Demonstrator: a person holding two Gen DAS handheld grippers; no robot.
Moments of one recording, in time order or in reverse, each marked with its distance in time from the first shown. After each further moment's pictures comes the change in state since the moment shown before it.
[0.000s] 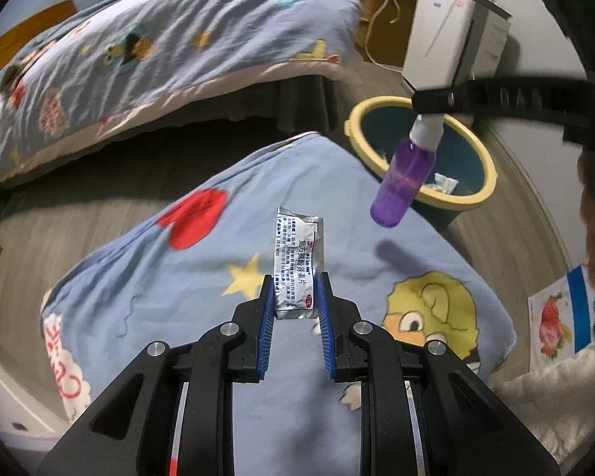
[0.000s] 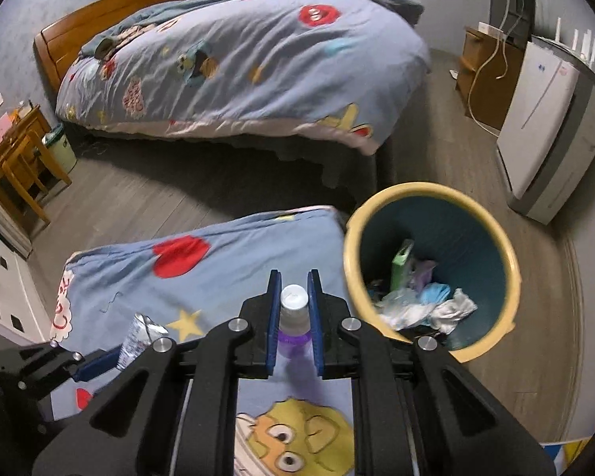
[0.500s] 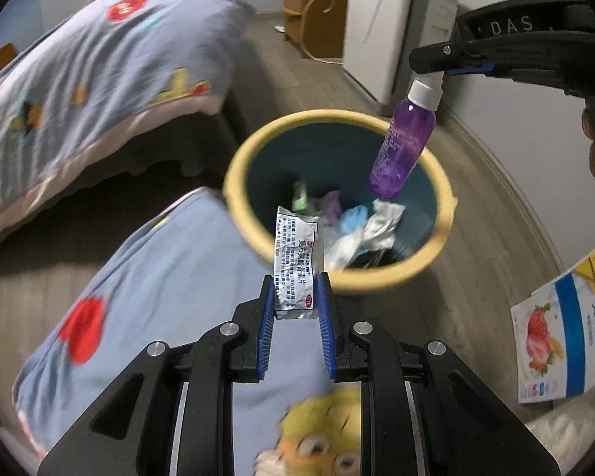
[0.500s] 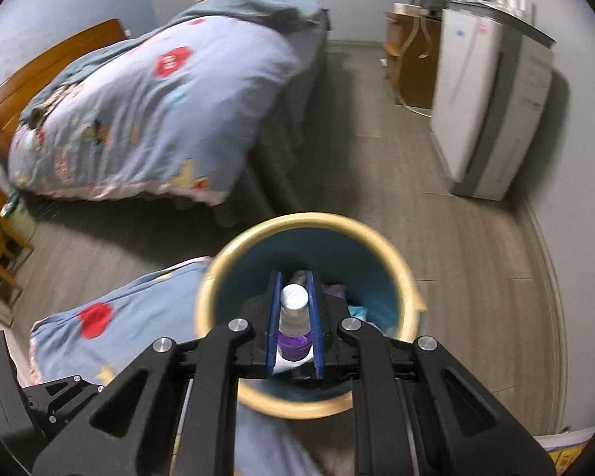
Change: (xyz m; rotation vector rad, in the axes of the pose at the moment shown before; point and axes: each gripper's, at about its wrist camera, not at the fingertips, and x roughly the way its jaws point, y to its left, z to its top) left arm 0.075 -0.115 0.091 0.154 0.003 -0.105; right arm 0.001 -0.164 0.032 0.199 -0.040 -0.133
